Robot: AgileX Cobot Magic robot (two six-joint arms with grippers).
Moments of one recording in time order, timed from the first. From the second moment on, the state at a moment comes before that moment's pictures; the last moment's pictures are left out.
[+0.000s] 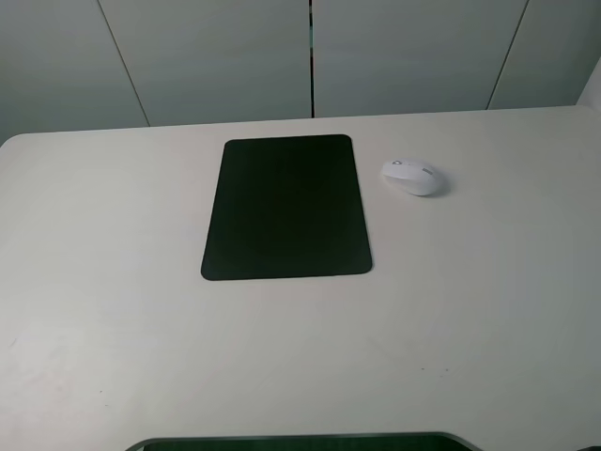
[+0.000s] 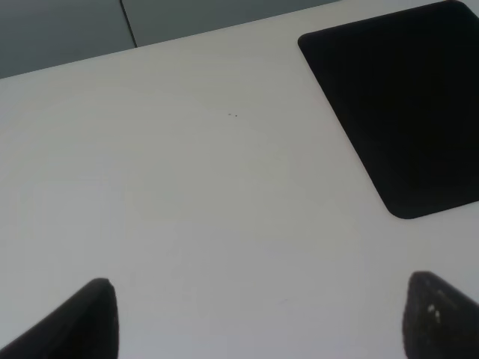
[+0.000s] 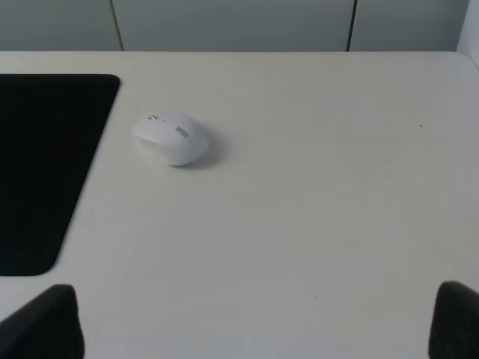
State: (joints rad) left arm -0.17 0.00 -0.51 0.02 1.08 0.06; right arm 0.02 0.00 -0.51 0.04 1.10 -0.02
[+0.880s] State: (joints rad) left arm -0.17 0.00 -0.51 0.02 1.08 0.06; right arm 0.02 0.00 -0.51 0.04 1.10 -0.02
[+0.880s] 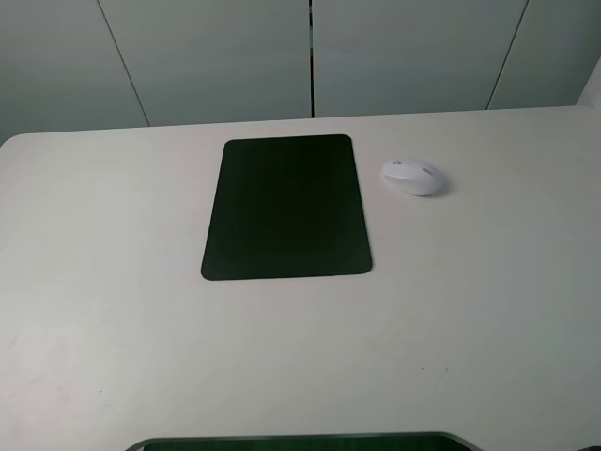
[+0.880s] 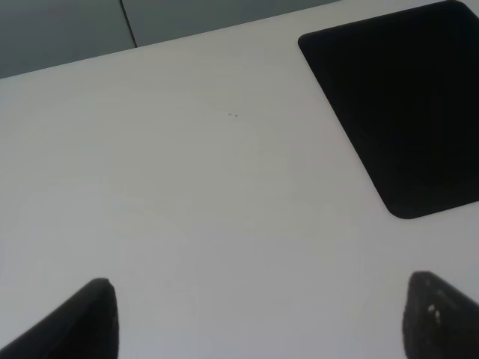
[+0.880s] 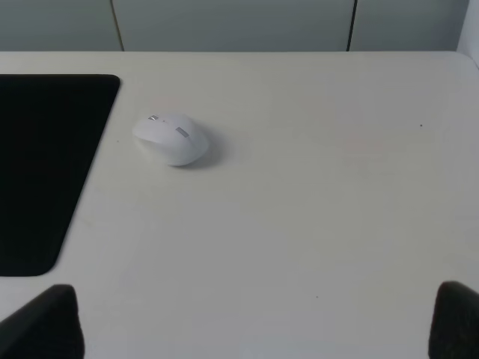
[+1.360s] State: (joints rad) left arm -0.17 0.00 -0.51 0.02 1.08 0.06; right arm 0.02 0.19 -0.62 0.04 1.17 -0.02
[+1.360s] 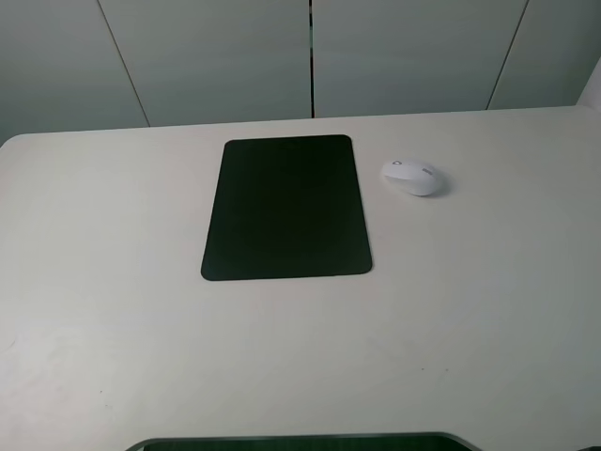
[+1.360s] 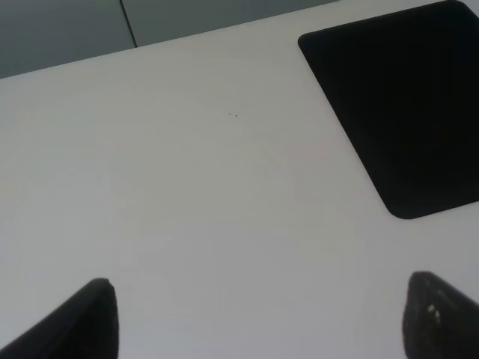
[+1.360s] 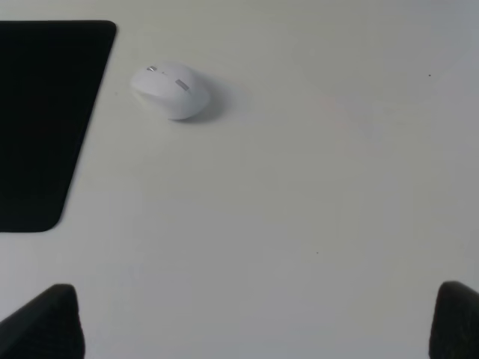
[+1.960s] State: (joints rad) left arm -0.17 0.00 -0.51 0.02 1.08 0.06; right arm 0.02 0.91 -0.94 0.02 1.06 -0.03
